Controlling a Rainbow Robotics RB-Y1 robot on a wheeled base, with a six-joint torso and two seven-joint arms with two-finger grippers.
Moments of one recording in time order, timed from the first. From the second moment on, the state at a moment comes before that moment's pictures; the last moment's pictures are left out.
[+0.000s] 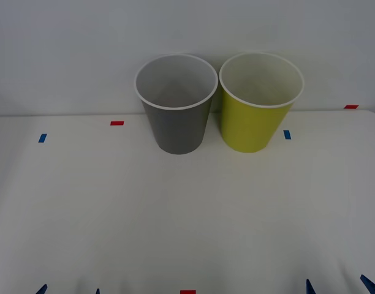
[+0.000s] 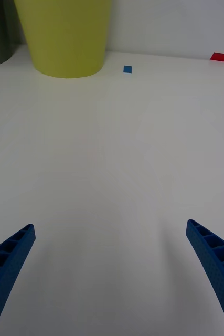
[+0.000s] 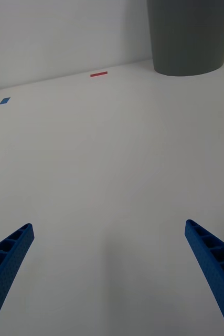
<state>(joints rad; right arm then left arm) 1.07 -0.39 0.19 -2.10 -0.18 -0.28 1.61 1.02 0.18 -0.19 -1.83 -0.10 -0.57 -1.54</state>
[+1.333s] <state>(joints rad) 1.07 -0.39 0.19 -2.10 -0.18 -0.28 1.61 1.02 0.18 -0.19 -1.83 -0.10 -0.57 -1.54</state>
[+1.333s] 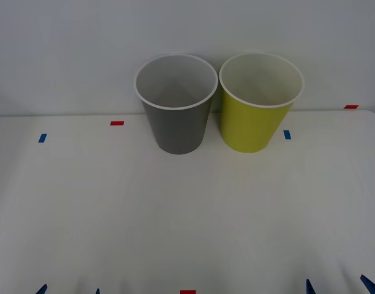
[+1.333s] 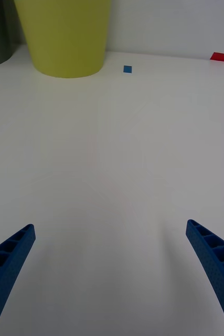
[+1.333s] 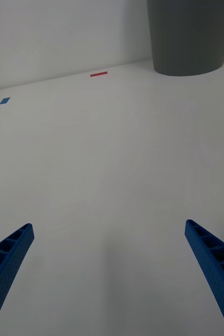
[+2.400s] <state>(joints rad) 1.07 -0.39 0.19 -2.10 -0.18 -0.28 1.61 1.02 0.18 -0.19 -1.83 -0.10 -0.57 -1.54</state>
